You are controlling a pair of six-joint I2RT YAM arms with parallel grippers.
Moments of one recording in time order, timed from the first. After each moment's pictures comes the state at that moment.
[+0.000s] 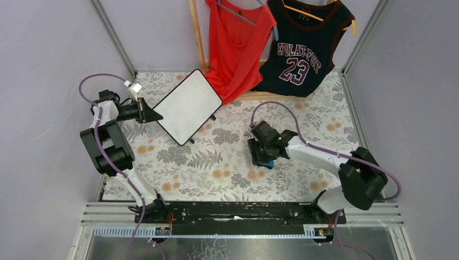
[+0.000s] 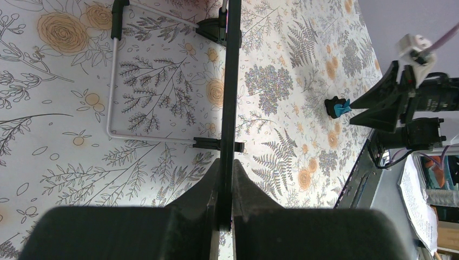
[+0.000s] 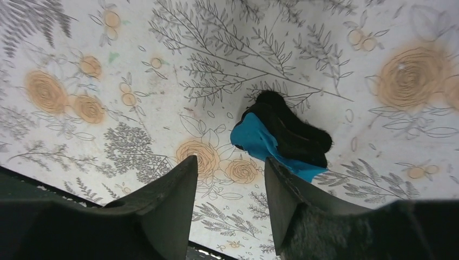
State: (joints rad) left arm 0.52 1.84 1.37 -0.90 1.19 0.61; right arm 0.79 1.49 0.90 -0.55 0.03 0.47
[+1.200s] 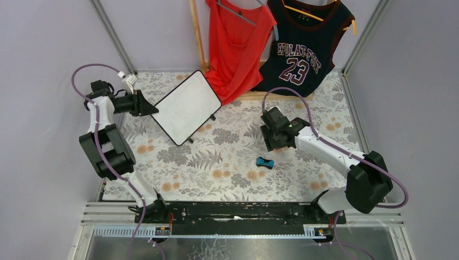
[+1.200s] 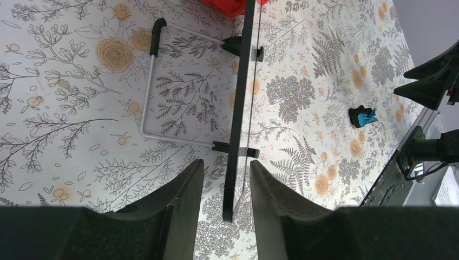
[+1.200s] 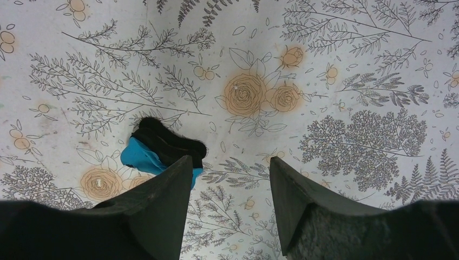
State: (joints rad) left arm 0.52 1.79 1.47 -0.90 1.11 0.54; right arm 0.65 1.42 1.03 -0.74 0.29 0.28
